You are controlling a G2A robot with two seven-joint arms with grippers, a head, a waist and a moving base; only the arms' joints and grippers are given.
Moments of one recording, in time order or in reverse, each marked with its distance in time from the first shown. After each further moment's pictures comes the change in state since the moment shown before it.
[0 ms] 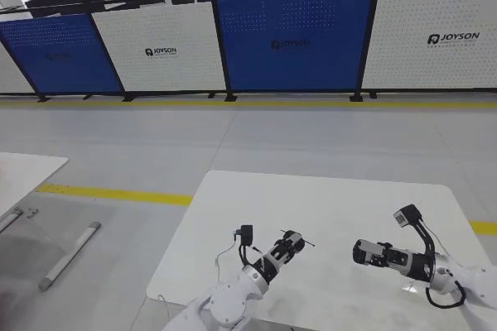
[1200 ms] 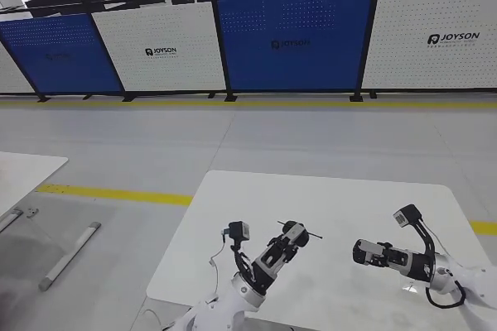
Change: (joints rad) left arm 0.132 0.010 -0.068 -0.259 0.040 -0.206 0.007; right arm 0.000 0.000 0.000 0.000 0.000 0.000 0.000
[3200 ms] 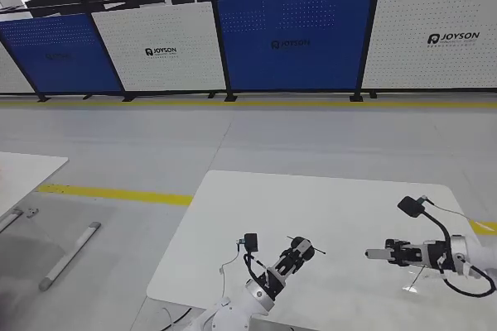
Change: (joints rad) left arm -0.044 -0.025 0.081 0.179 0.081 -0.004 0.041; right arm 0.125 0.046 0.089 -0.105 -0.405 0.198 0.275
